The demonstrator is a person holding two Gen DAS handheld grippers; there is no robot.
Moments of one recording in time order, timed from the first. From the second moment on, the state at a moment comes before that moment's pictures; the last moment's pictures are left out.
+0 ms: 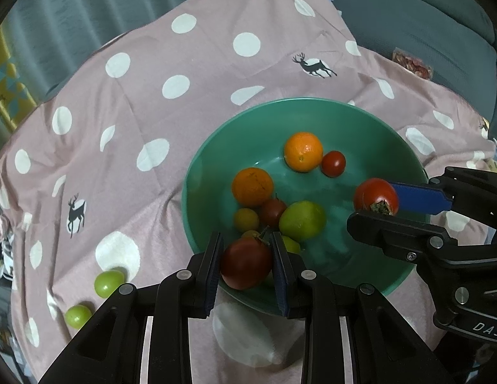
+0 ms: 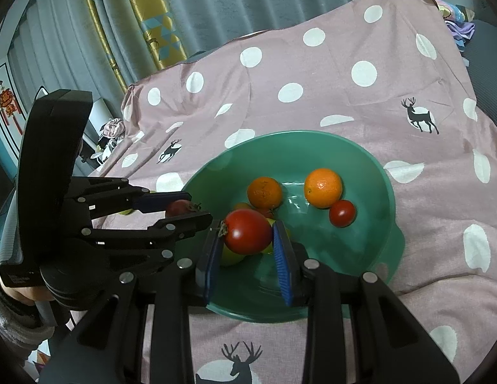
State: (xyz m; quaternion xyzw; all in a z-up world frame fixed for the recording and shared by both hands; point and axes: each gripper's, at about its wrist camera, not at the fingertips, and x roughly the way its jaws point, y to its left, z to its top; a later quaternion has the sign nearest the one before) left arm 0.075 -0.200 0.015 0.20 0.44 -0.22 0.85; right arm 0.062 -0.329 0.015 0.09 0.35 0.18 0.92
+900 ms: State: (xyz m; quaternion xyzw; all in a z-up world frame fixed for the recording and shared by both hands) left arm 0.075 -0.203 0.010 0.21 0.44 -0.22 0.85; right arm 0.063 -0.334 0.014 0.09 0.35 0.18 0.92
